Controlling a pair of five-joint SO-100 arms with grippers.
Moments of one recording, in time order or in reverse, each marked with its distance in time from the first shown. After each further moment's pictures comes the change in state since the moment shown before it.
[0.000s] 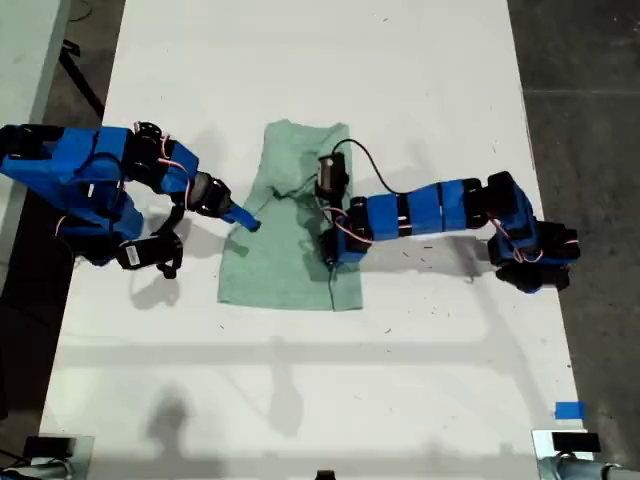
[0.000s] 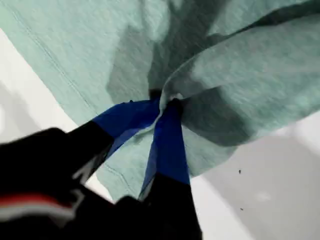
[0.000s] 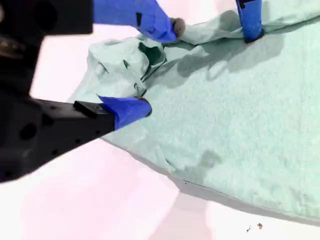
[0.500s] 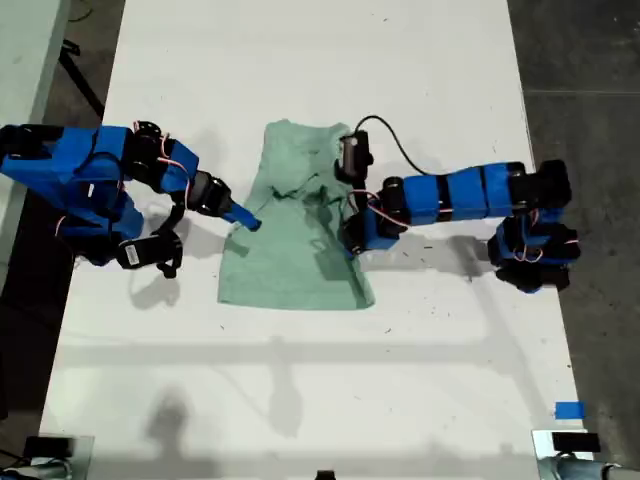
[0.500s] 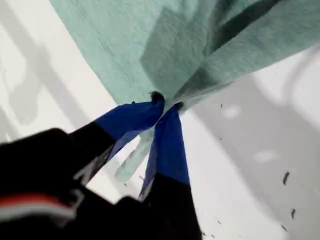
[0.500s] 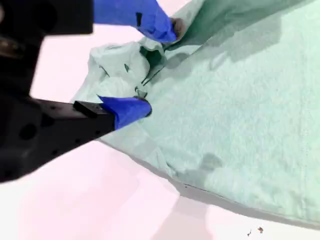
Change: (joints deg) arm 0 -0.1 0.0 -0.7 0.0 0.4; arm 1 -0.1 20.4 16.8 2.7 -4.2
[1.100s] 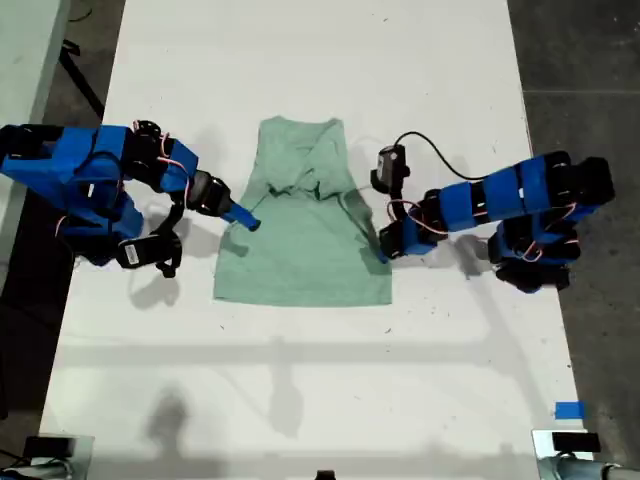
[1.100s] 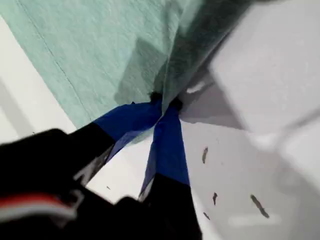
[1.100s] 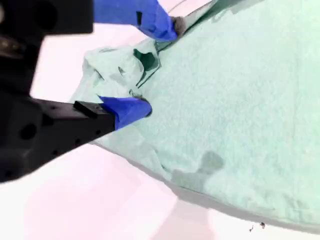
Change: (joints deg) arm 0 -0.1 0.0 -0.3 1.1 0.2; arm 1 2.9 25.4 51.4 -25.8 -4.9
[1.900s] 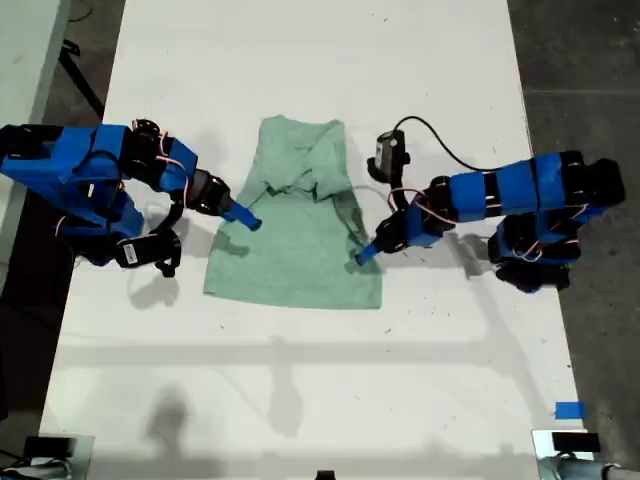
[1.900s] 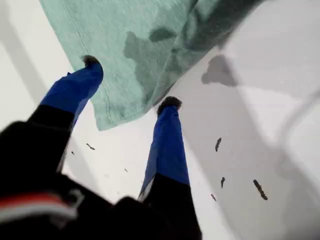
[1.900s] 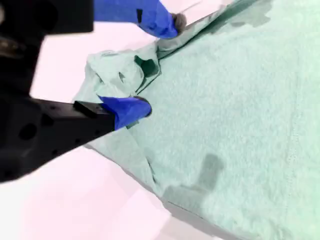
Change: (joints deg) arm 0 0.1 0.0 -0.8 0.1 0.2; arm 1 0.2 5.8 -5.9 6.9 -4.8
